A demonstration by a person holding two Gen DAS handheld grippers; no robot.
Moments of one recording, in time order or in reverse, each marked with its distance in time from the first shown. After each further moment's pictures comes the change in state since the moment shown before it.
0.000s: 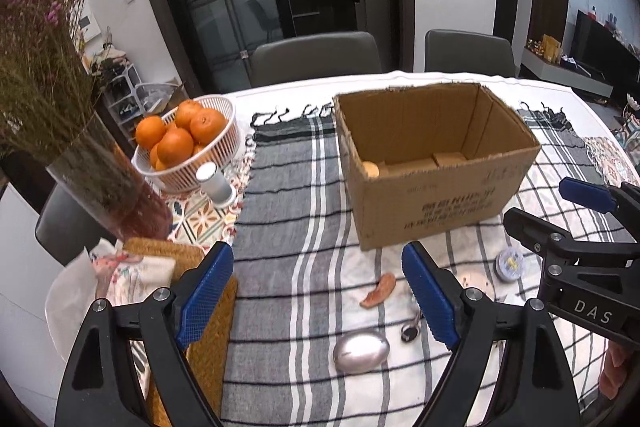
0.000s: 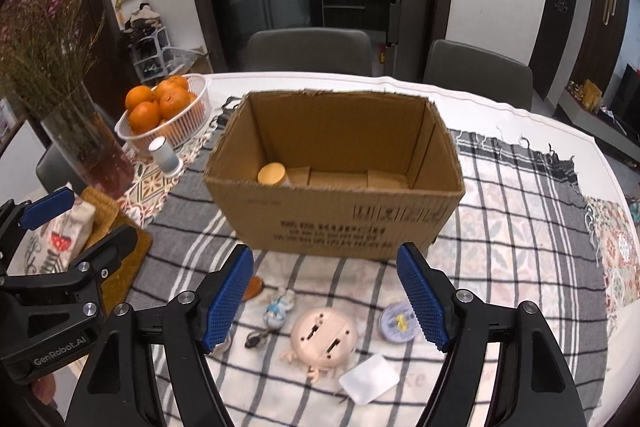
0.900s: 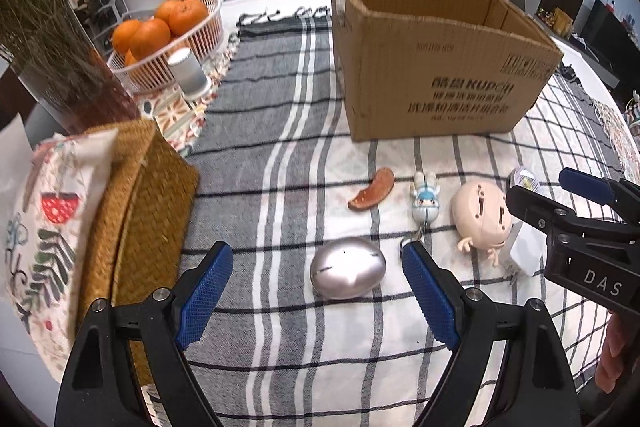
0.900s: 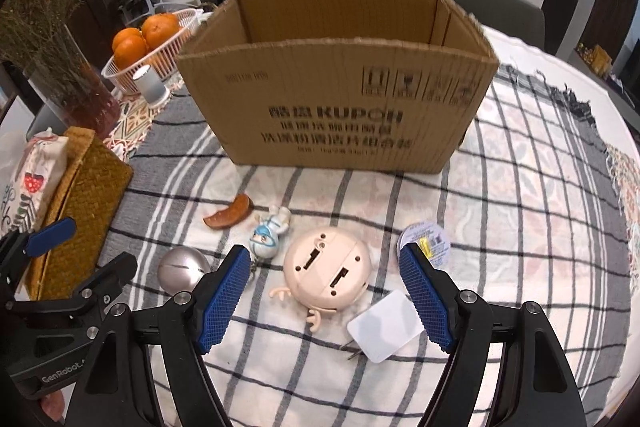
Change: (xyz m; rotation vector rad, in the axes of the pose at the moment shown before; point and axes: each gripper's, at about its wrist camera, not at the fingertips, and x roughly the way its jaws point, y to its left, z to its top) left arm 0.055 -0.009 -0.073 -0.063 0.248 -0.053; right arm 0.054 -0.004 -0.059 0.025 0.191 0.020
